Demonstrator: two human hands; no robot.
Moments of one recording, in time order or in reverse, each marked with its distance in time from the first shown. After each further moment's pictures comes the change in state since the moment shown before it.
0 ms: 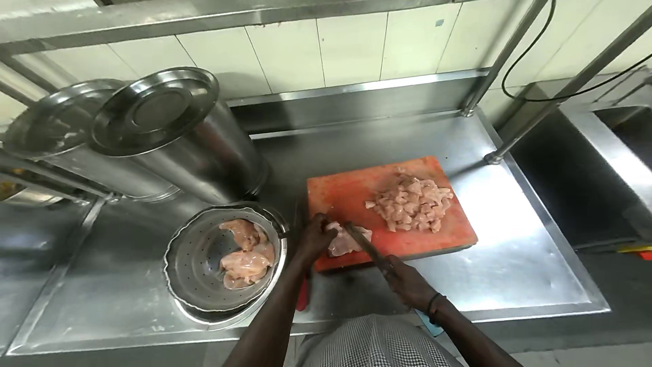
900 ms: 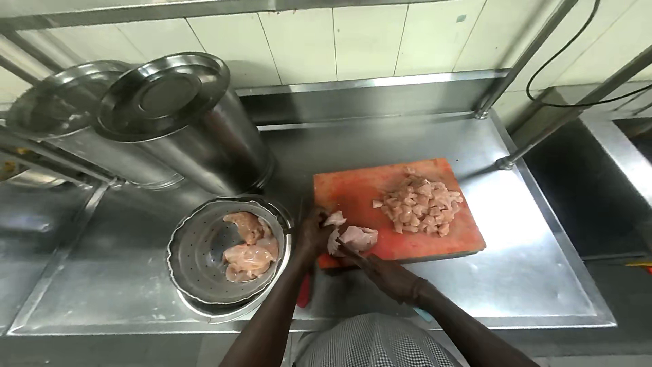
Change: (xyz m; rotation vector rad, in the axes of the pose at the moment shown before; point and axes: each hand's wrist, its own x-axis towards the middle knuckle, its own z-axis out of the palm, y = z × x) left_hand -0.009 0.005 -0.013 -0.057 0.132 0.017; right_hand 0.028 -0.043 0.007 -0.391 -0.218 -0.115
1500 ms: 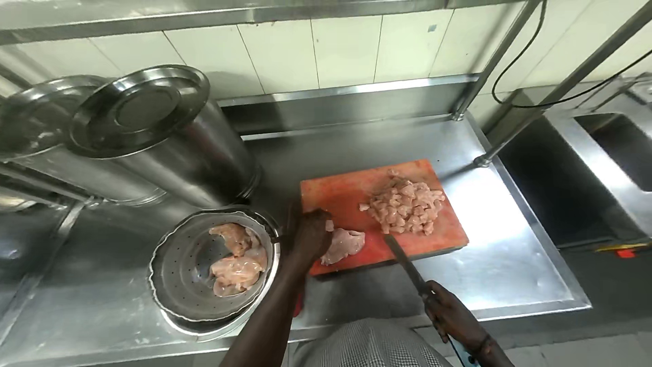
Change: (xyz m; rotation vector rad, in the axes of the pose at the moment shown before) left_hand 0.011 0.035 0.010 0.574 -0.182 0.182; right_hand -0.098 0.125 0.046 0.820 0.376 0.114
